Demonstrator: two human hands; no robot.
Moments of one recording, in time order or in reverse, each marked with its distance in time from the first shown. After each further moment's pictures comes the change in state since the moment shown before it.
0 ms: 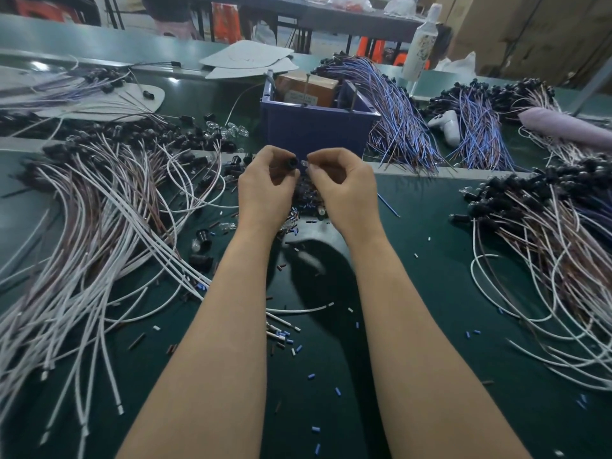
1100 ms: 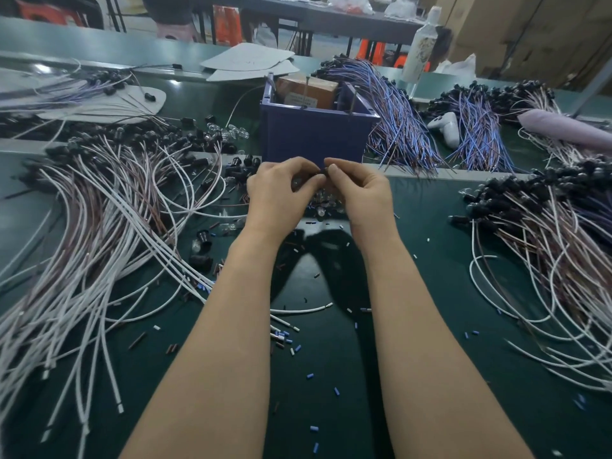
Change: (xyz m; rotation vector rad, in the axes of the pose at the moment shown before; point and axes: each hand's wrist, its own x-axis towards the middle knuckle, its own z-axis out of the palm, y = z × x) left_hand -0.006 0.011 0.005 0.315 -0.130 0.126; right_hand 0.003 0.017 -0.013 0.412 0.005 0.240
